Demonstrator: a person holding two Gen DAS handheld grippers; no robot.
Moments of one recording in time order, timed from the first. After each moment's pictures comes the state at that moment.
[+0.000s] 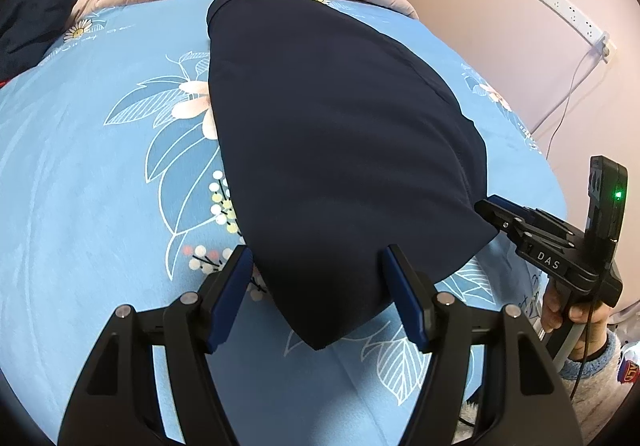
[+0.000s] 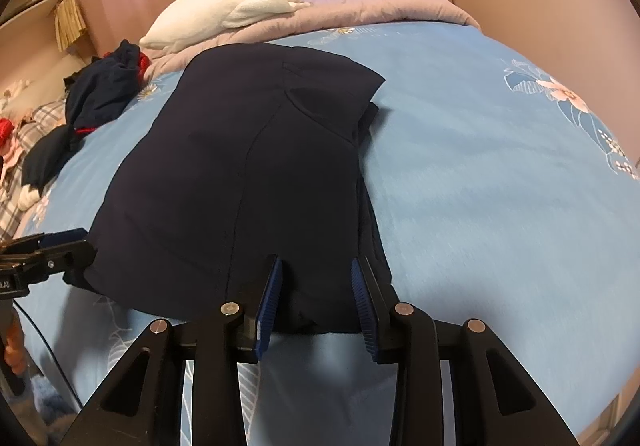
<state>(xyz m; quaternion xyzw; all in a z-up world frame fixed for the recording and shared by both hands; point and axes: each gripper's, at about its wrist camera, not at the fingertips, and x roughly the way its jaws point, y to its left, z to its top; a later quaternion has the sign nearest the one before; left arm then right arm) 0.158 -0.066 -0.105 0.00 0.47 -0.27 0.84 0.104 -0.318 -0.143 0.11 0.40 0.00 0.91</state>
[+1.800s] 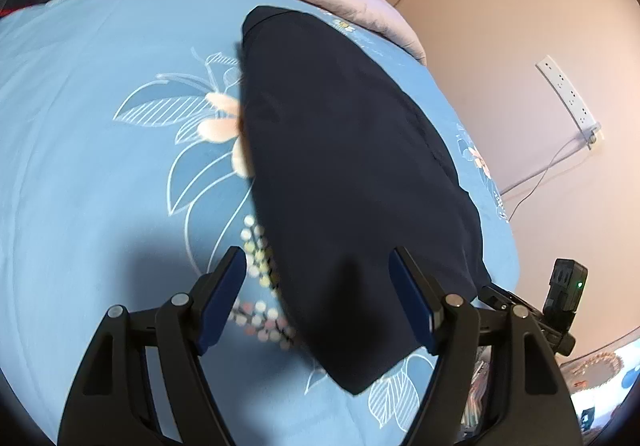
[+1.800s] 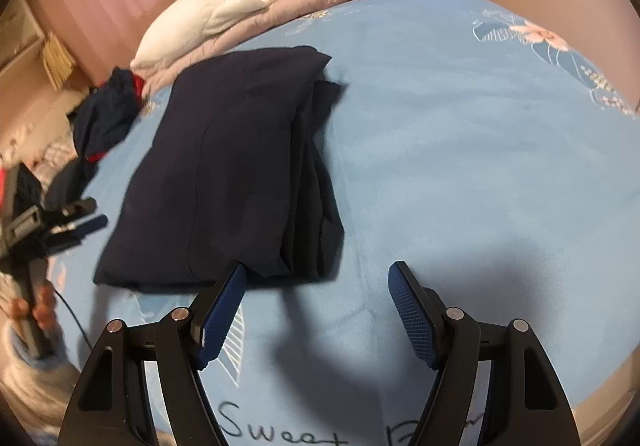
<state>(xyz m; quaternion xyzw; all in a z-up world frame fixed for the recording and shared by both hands) 0.208 -0.025 -0.093 -0.13 0.48 -0.29 0.81 0.084 -0.354 -0.142 0.22 0.43 0.03 0.88</state>
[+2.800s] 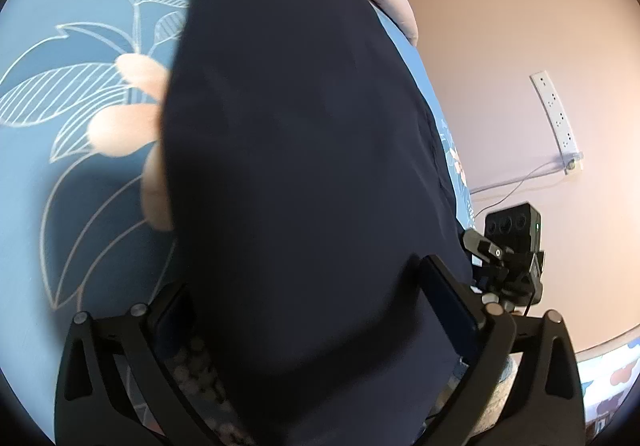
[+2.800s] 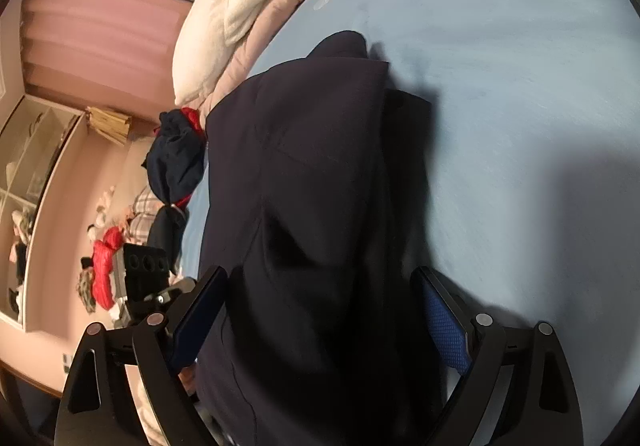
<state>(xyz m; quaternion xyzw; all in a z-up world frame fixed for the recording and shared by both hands) 0.286 -0.072 -0.146 -0.21 0.55 -0.36 0.72 0.187 -0.376 -0.177 0.41 0.44 0.19 0.78</state>
